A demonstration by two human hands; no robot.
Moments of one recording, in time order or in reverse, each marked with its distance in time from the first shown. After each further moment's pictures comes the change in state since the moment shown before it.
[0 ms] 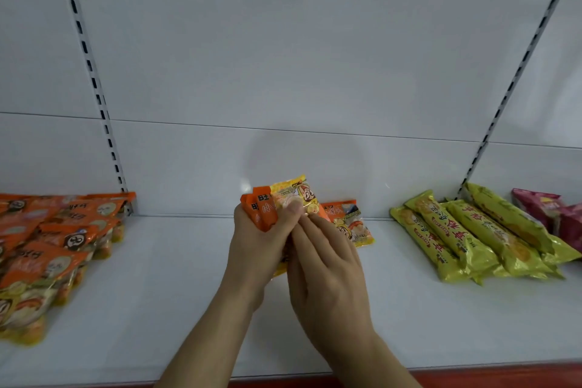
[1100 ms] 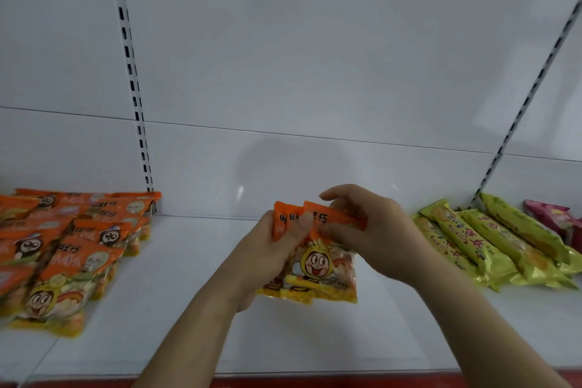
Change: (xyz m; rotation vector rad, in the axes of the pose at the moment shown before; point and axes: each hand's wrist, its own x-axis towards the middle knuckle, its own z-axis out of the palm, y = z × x) left_hand -0.005 0.018 -0.055 0.109 -0.400 -0.061; right_hand 0.083 0.014 -0.056 0.418 -0.553 0.368
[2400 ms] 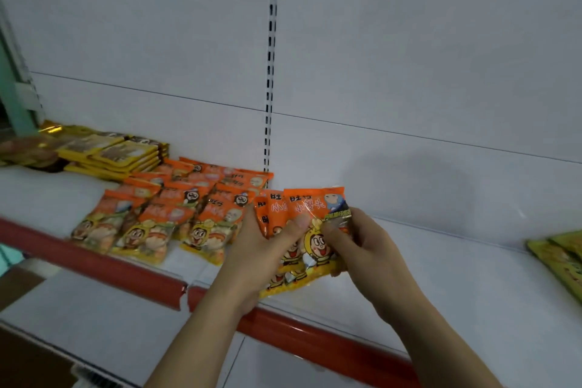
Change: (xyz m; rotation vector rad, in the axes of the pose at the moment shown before) left_hand -0.092 -0.022 -0.071 -0.118 0.557 0.101; right_hand -0.017 -0.066 0.121 0.616 -0.138 0.145
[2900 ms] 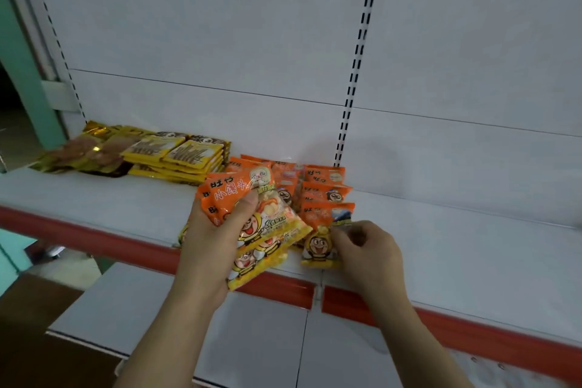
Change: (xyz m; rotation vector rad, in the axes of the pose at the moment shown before) left_hand 0.015 0.027 -0.228 -0.167 0.183 -0.007; right_hand 0.022 0.005 0.193 -0.374 0.395 0.127
